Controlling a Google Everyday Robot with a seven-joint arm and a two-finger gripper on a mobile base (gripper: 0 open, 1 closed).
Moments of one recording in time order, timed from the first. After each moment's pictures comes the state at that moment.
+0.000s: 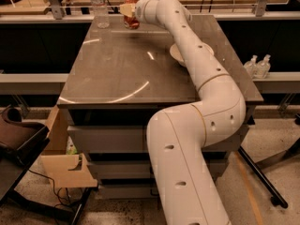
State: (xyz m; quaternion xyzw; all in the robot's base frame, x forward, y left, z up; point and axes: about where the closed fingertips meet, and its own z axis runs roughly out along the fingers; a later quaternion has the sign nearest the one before) arm 0.985 0.062 0.929 -0.19 0.74 0.26 0.59
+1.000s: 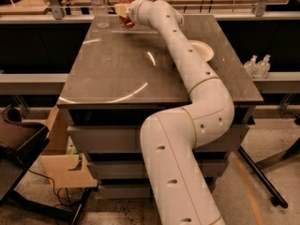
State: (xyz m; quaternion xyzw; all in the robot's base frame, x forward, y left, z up) arm 0.998 0.082 0.929 -0.20 0.72 0.24 0.62
